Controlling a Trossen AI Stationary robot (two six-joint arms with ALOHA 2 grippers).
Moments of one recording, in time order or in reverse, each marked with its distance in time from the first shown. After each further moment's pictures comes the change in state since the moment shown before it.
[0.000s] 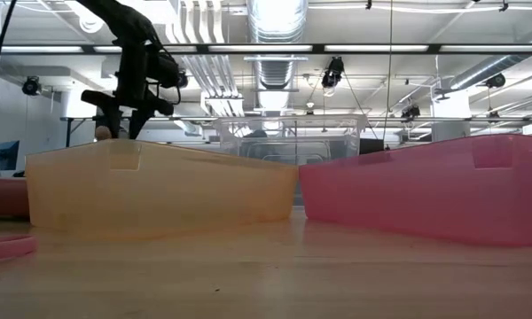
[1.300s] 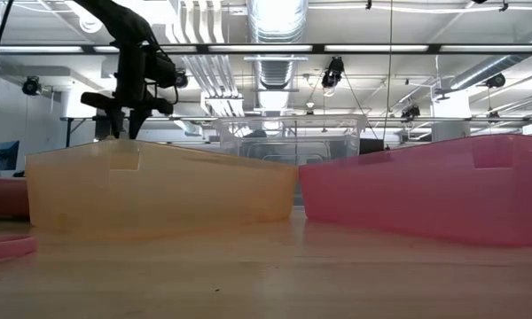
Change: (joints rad) left arm 0.030 -0.004 -0.002 0.020 0.038 0.014; right arm 0.000 -0.004 0.000 -0.031 0.008 0.009
